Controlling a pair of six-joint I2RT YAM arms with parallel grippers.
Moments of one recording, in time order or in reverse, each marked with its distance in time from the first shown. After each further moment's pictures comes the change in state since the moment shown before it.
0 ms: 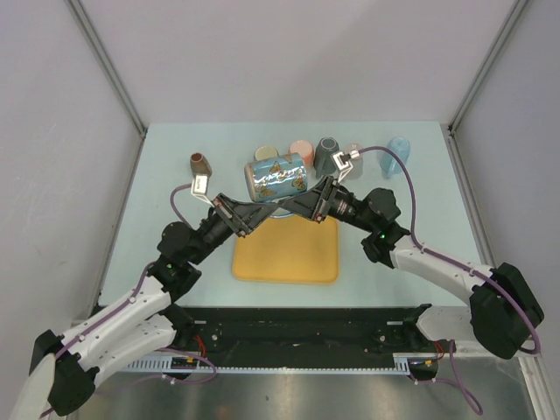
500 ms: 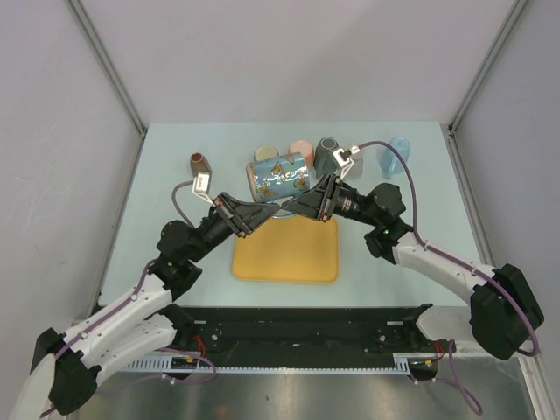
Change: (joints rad) left arm 0.017 0.022 0.006 0.045 0.081 0.007; right arm -0.045 0.001 0.031 0.002 -0.171 0.021
